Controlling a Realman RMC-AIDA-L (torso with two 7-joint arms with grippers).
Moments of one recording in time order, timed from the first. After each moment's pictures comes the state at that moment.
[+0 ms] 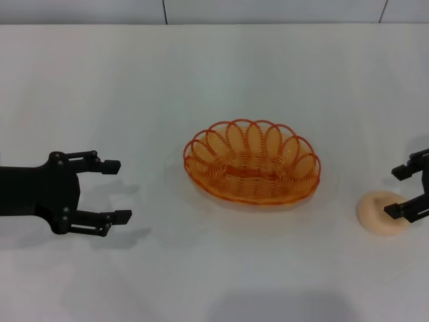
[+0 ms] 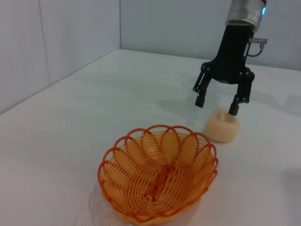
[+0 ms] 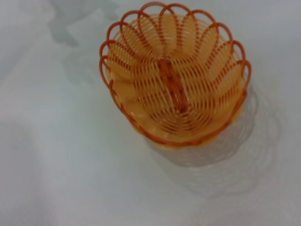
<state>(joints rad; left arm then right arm) -0.39 -2.03 0.71 0.92 2.13 1.80 -1.26 0.51 2.01 -1.02 -1.20 -2.41 -1.68 1.79</state>
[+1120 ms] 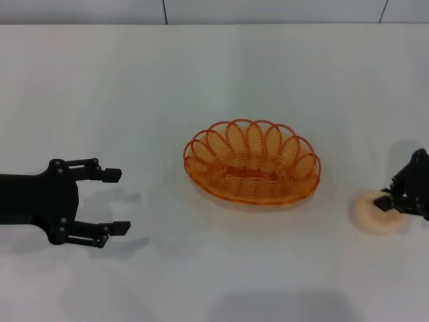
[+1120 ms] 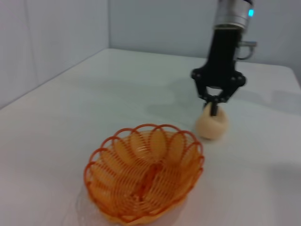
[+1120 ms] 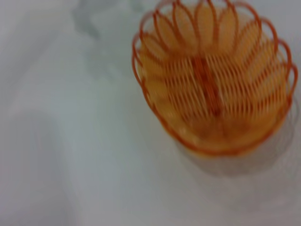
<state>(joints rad) -0.38 -2.03 0.72 0.93 2.13 1.83 -1.23 0.52 2.01 -1.10 -1.19 -2.38 -1.68 1.79</state>
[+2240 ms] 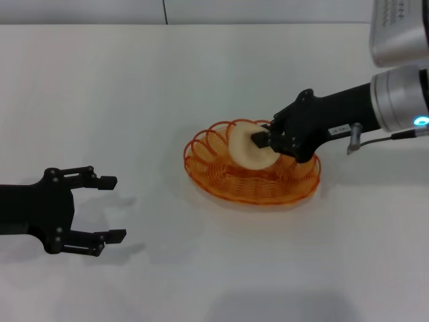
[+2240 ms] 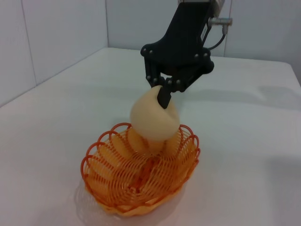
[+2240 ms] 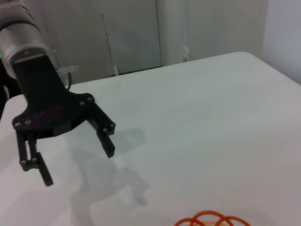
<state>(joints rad) -0.34 -2.04 0.71 0.94 2.13 1.83 -1.19 0.56 2.02 -1.43 -1.20 -1.92 -1.30 1.92</state>
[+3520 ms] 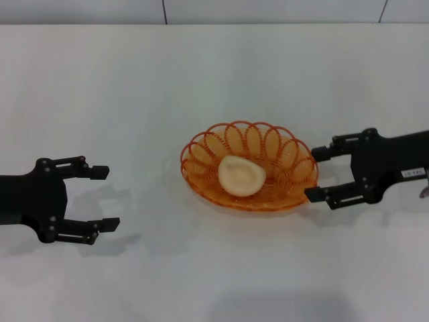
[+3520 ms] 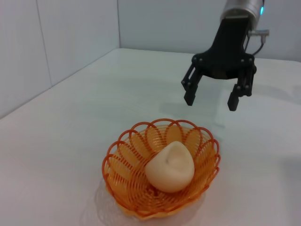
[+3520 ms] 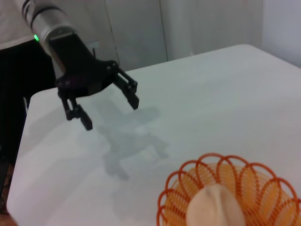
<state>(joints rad) -0.36 -2.03 0.69 0.94 2.13 1.82 -1.20 0.43 2.01 -1.20 -1.10 -1.91 -1.52 1.66</state>
